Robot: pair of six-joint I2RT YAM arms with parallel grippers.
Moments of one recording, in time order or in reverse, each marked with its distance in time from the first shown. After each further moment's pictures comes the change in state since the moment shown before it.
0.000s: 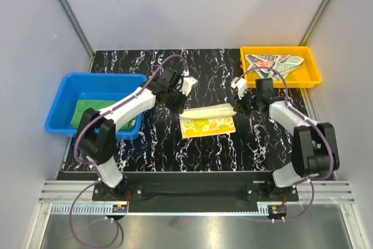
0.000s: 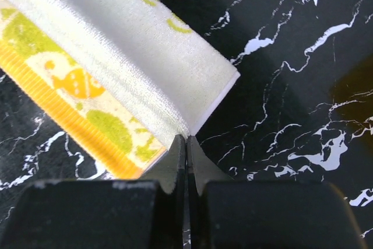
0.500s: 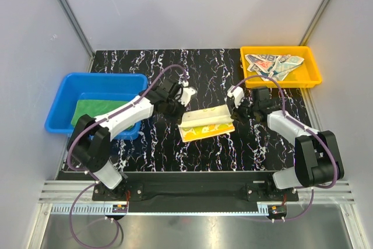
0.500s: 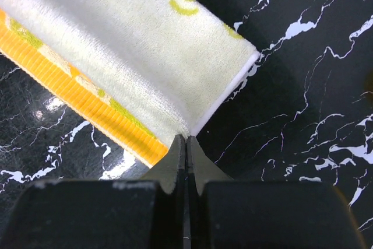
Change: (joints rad) left arm -0.048 -0.114 -0.142 -0.009 -0.011 -0.036; right arm 0.079 -0.116 -0.151 0.070 0.048 0.043
